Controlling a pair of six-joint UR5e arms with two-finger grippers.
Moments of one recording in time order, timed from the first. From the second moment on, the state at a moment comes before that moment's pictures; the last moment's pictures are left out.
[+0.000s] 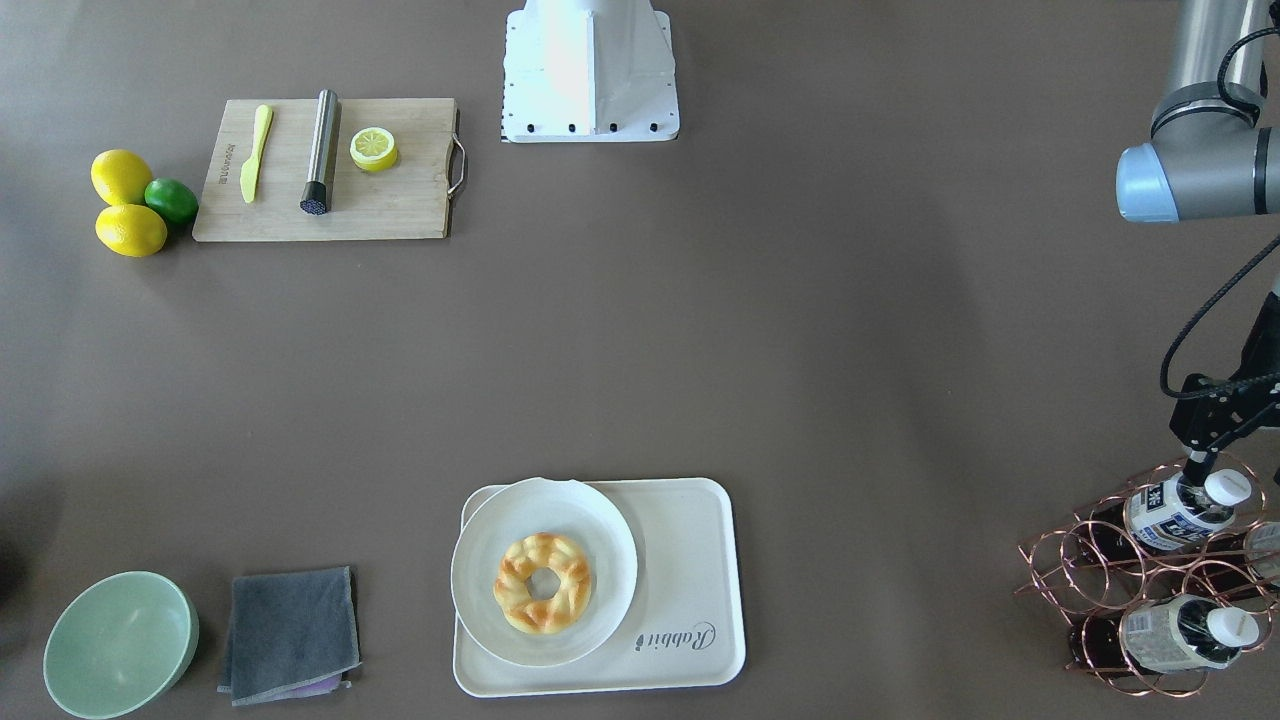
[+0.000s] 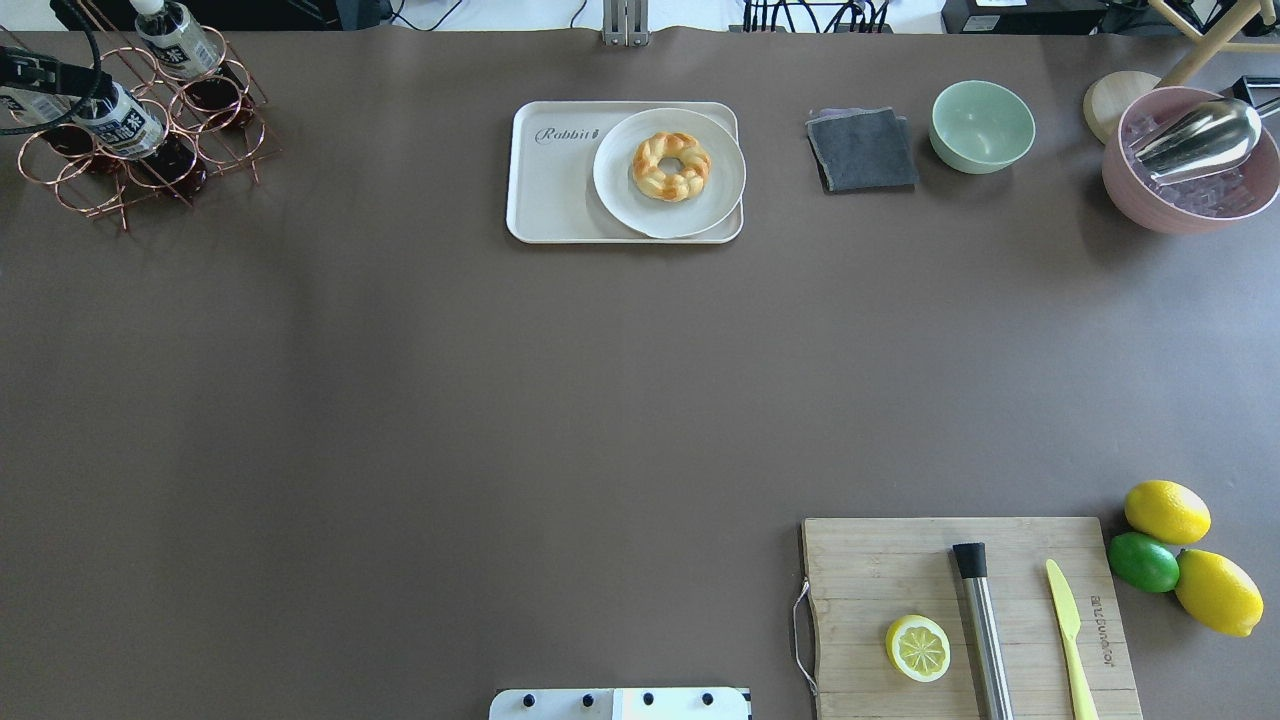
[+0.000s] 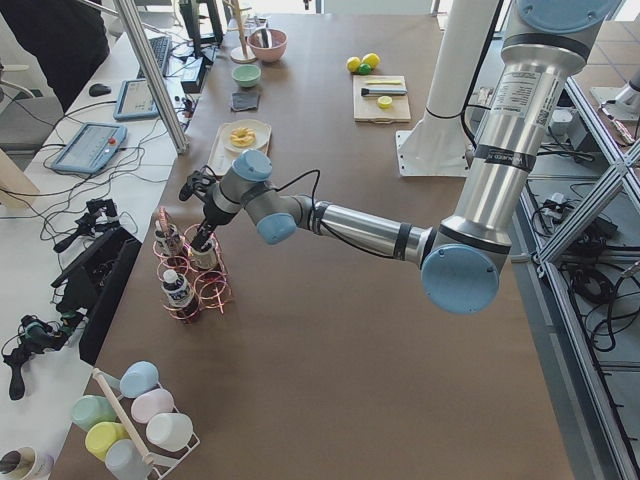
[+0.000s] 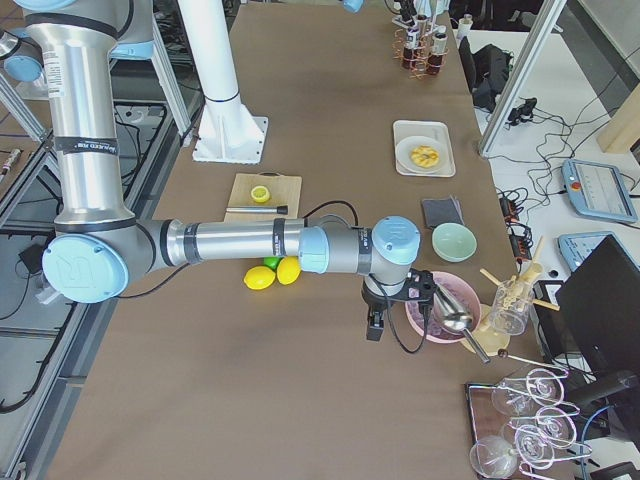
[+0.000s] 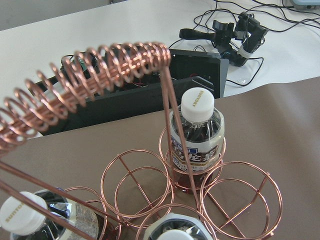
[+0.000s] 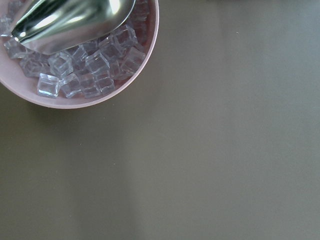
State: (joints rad) left arm -1.20 -1.83 -1.51 -2.30 -1.87 -0.60; right arm 1.55 -1.52 1.61 -1.64 2.32 0.13
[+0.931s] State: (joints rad) left arm -1.20 -1.84 -1.51 -2.30 -1.87 -0.60; right arm 1.55 -1.51 1.61 -1.64 2.32 0.13
